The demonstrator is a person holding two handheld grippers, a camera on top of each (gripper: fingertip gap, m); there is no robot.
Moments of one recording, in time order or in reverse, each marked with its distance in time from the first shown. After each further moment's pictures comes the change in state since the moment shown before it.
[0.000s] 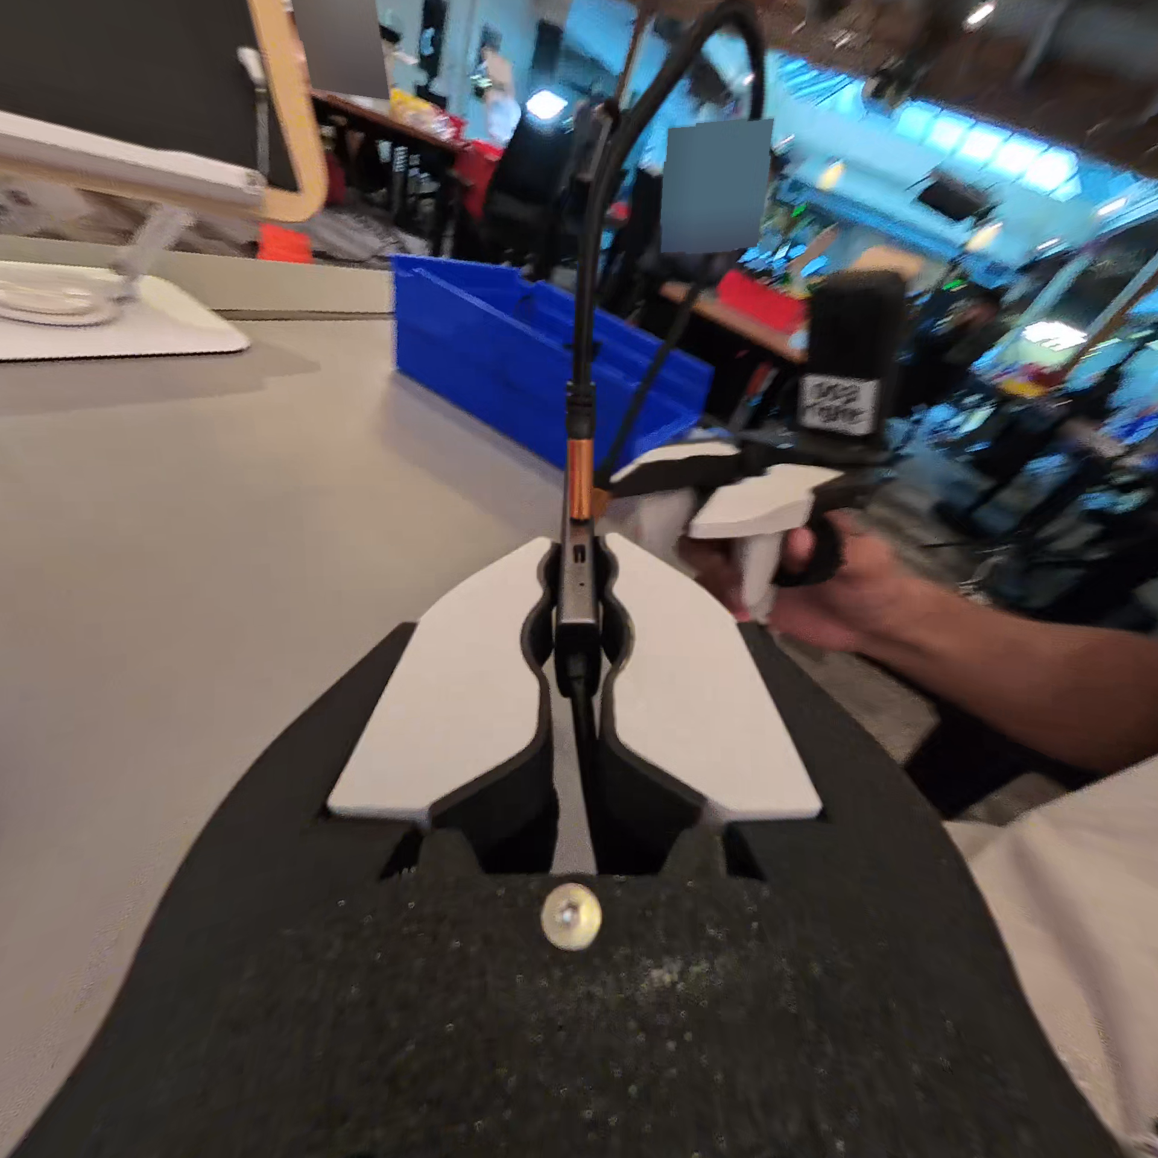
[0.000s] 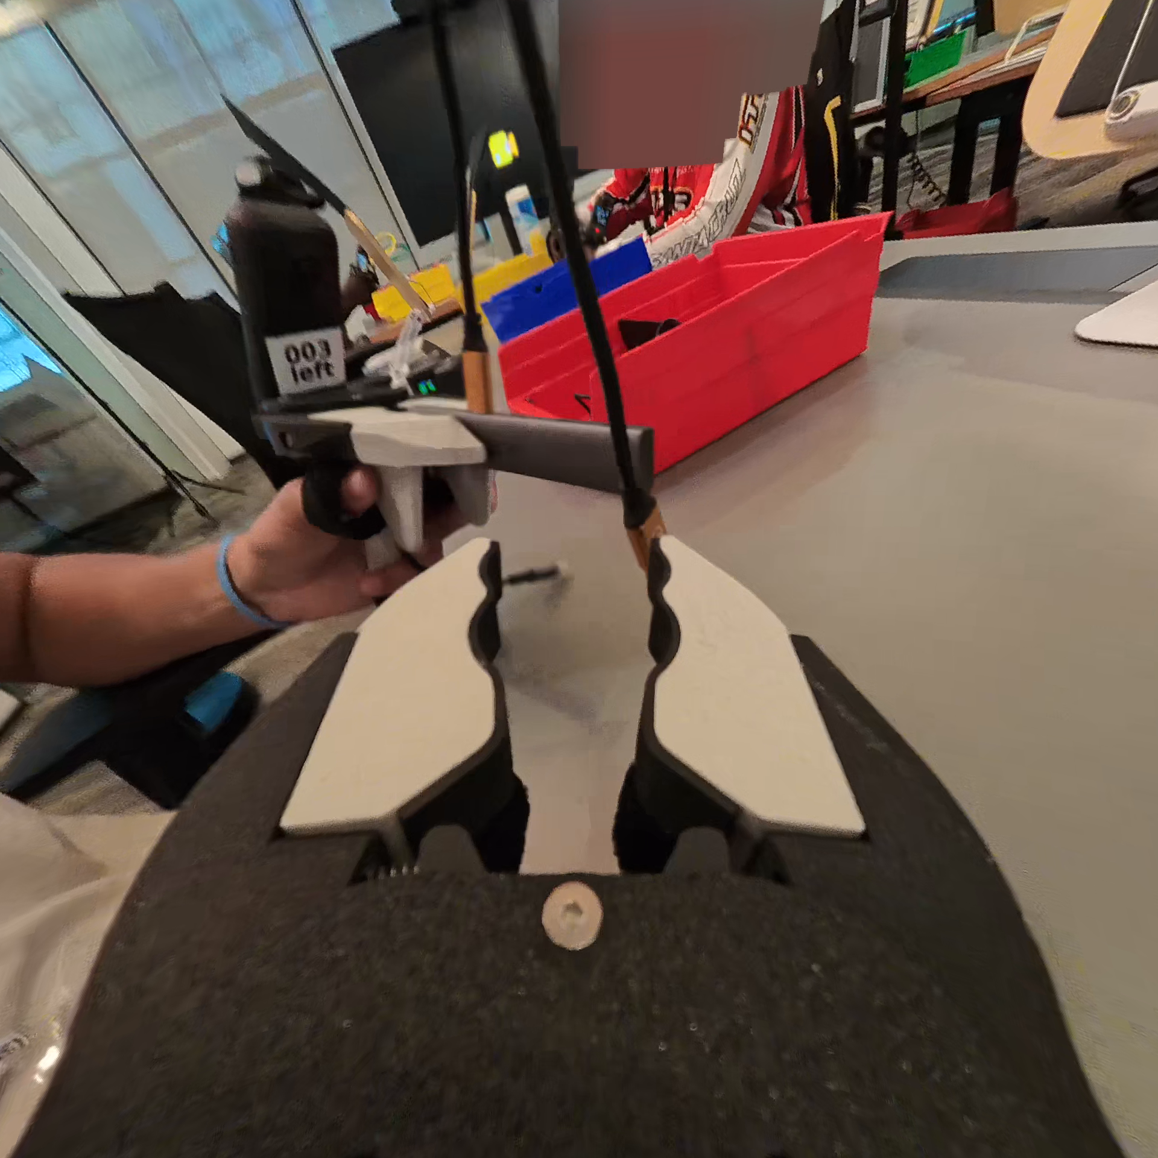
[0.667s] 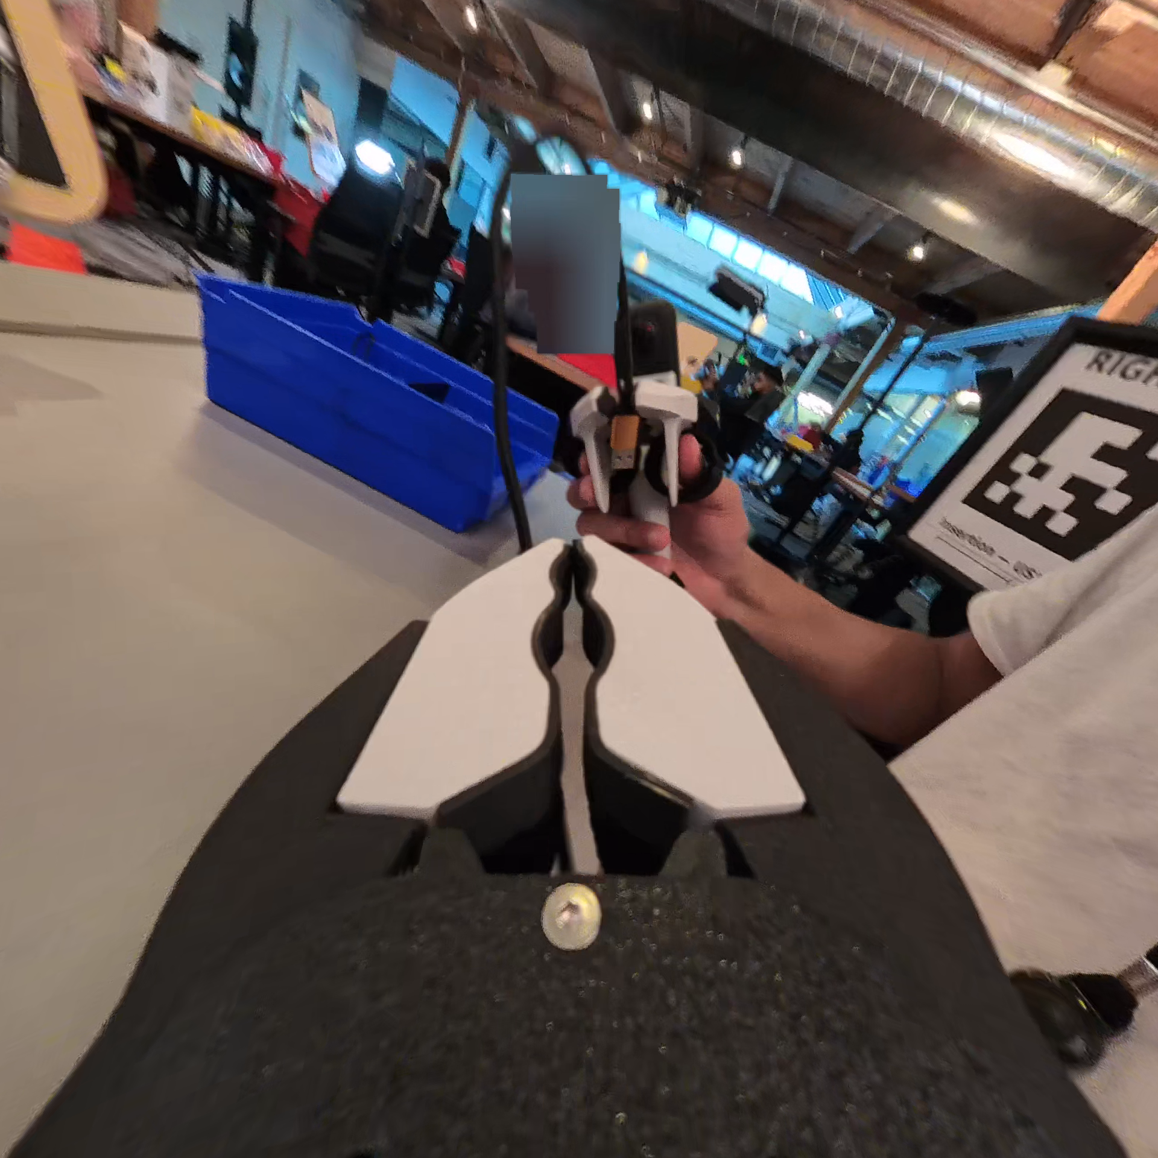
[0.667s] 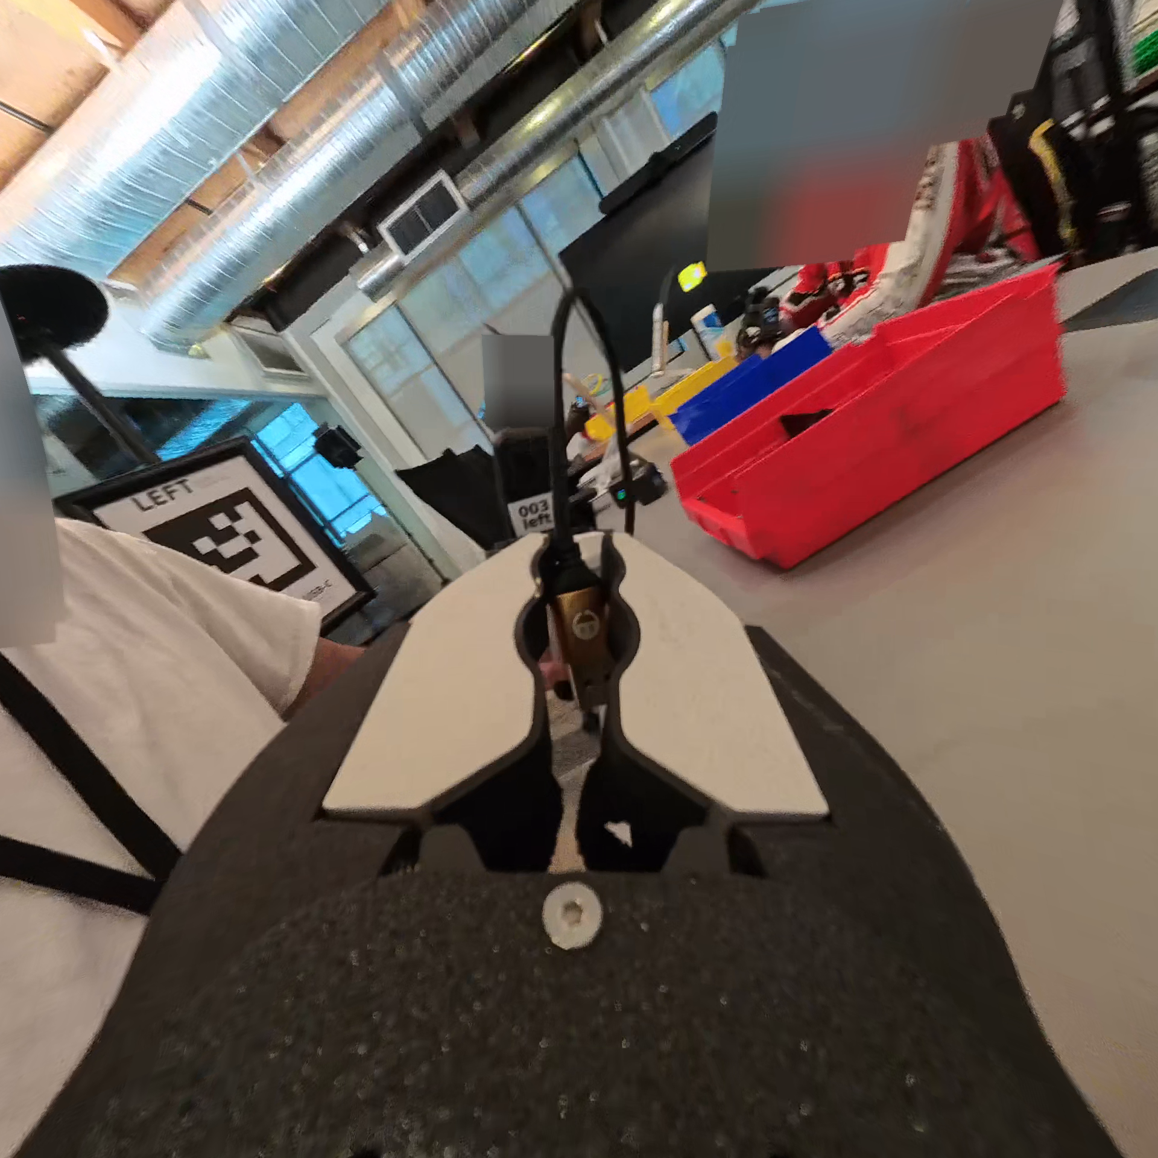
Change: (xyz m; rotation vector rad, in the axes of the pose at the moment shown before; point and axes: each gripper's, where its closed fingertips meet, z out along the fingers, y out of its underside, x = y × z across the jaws) left arm 0.033 -0.009 -0.001 0.092 0.248 -0.092; right arm -0.012 -0.059 -0.057 0.165 -0.328 0.269
